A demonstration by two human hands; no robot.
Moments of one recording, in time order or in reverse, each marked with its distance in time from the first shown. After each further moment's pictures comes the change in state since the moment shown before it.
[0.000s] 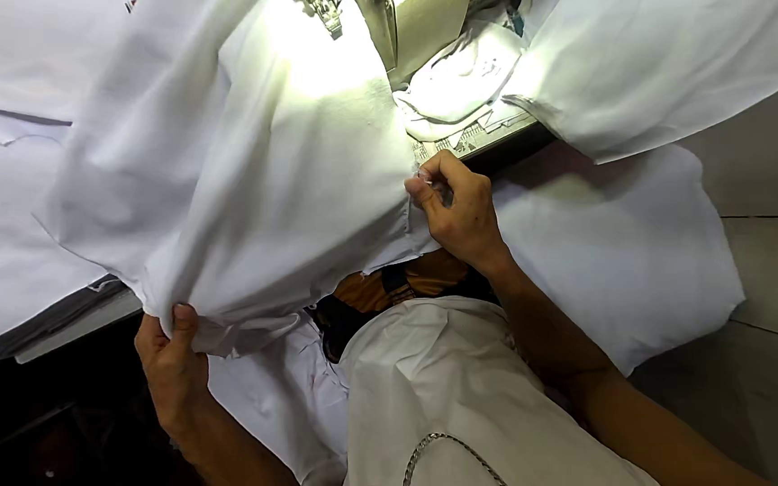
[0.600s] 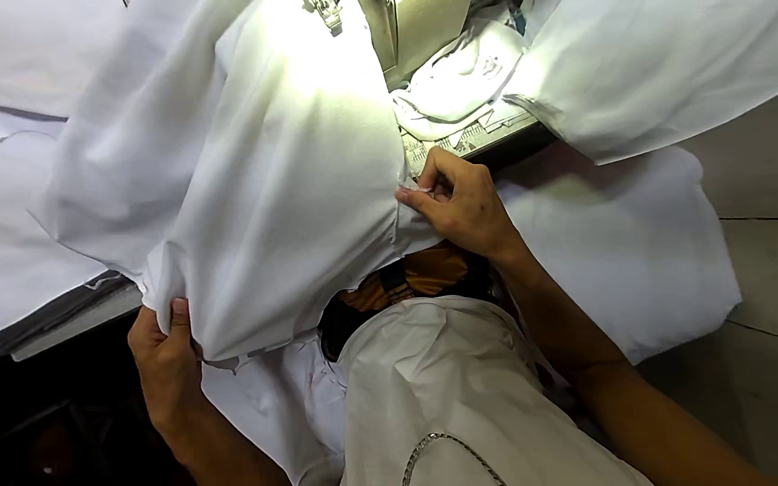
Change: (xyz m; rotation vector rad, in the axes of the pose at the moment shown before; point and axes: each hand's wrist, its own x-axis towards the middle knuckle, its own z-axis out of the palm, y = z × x) left_hand 0.003 0.014 0.007 0.172 0.043 -0.022; right_hand 0.019 0.000 -0.014 0.146 -0.154 0.041
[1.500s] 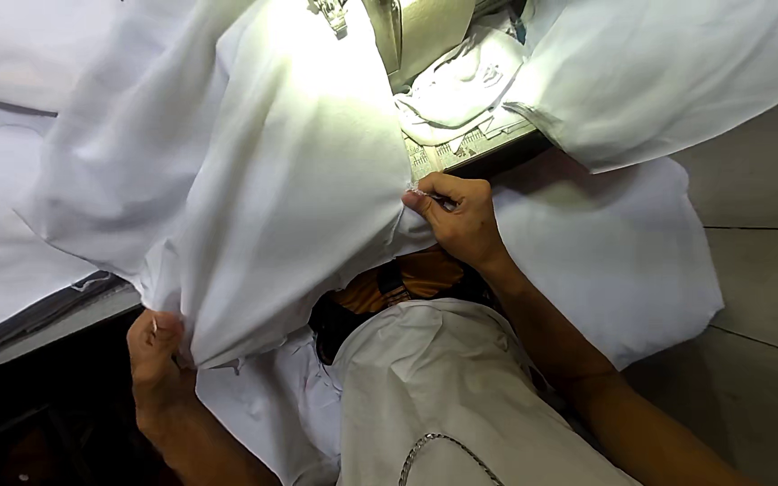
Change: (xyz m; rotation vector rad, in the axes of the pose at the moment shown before) left_hand -0.003 -0.005 -0.005 -0.190 -0.072 -0.085; right_hand -0.008 0.015 0.015 0.102 0.123 -0.144
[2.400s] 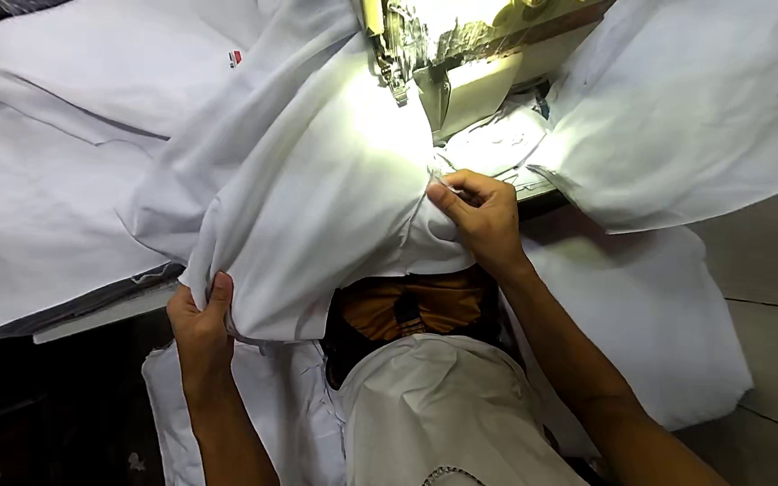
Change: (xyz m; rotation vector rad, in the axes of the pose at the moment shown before) left_hand 0.032 0.012 0.033 -0.033 0.182 0.121; right_hand 0.049 -0.018 -0.002 0.205 -0.011 0.089
